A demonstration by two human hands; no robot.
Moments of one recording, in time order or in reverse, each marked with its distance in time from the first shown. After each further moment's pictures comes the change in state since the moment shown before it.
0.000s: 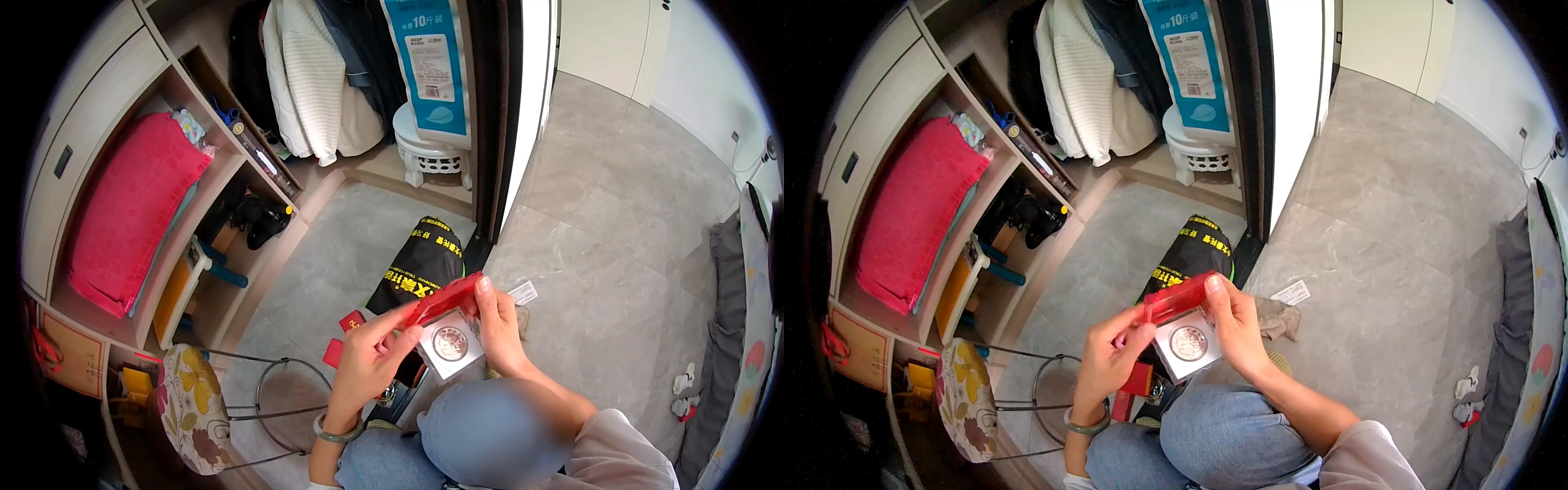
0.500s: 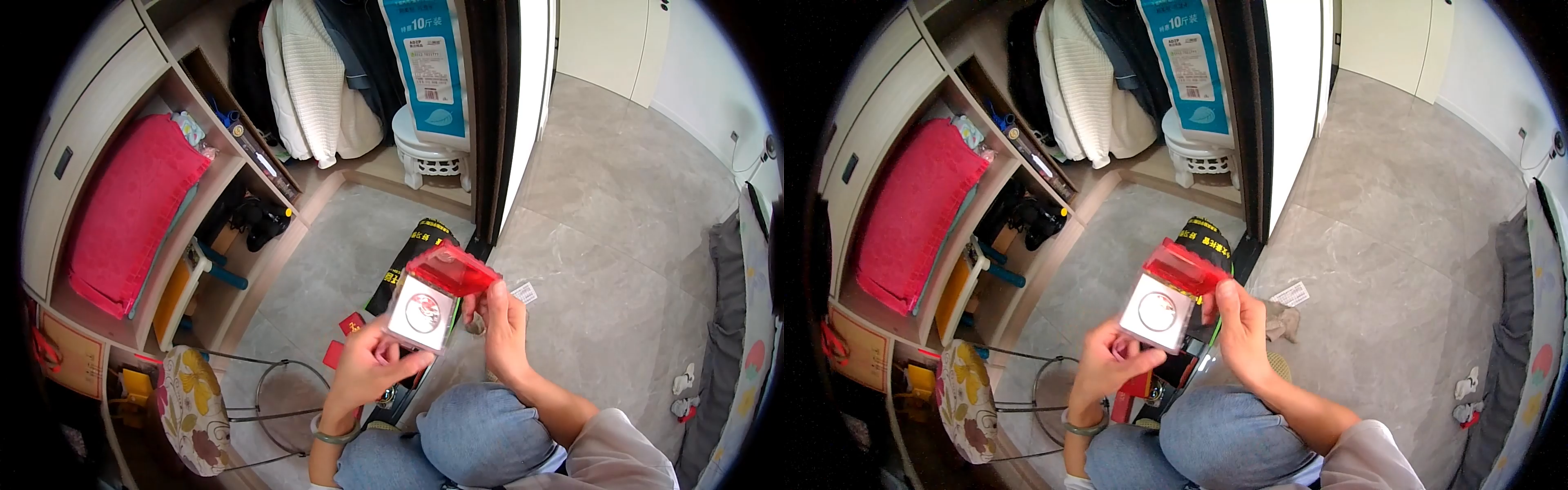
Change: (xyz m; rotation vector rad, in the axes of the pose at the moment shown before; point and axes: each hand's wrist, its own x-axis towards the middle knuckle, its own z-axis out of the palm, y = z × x) left_hand -0.005 -0.002 -0.003 -0.209 -0.114 -0.131; right_hand -0.005 -0.002 0.003 0.124 0.043 -0.071
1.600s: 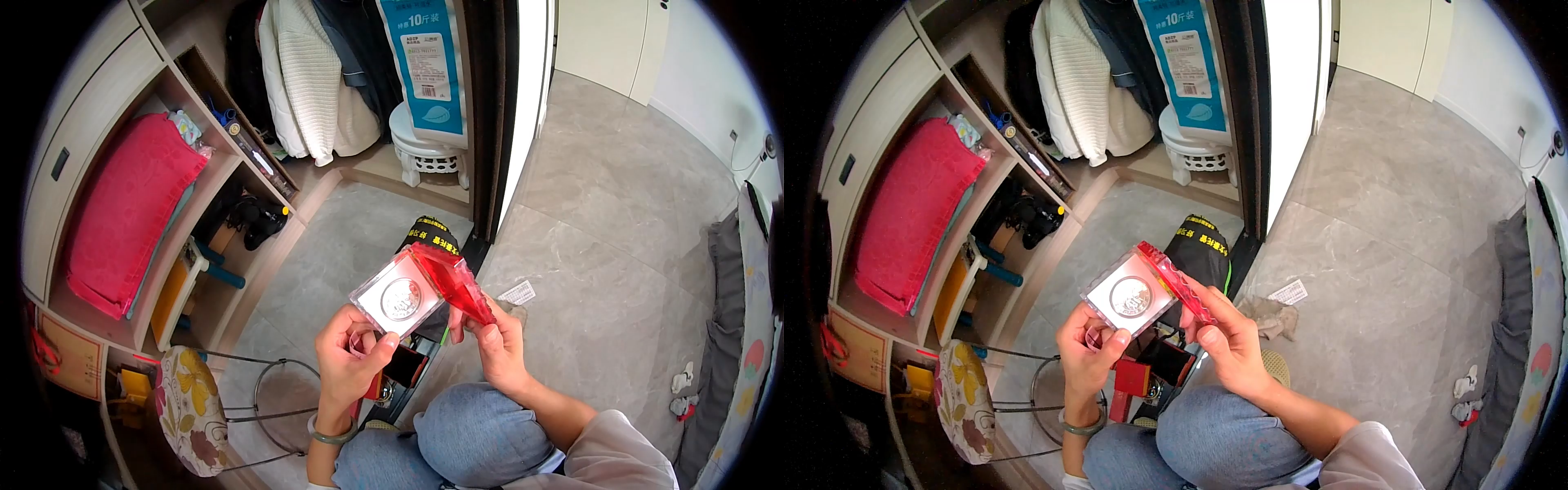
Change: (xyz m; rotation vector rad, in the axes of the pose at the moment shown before) left_hand 0.002 -0.005 -0.003 -0.149 0.264 0.182; right_hand -0.011 -0.001 -0.007 0.087 -0.295 -0.140
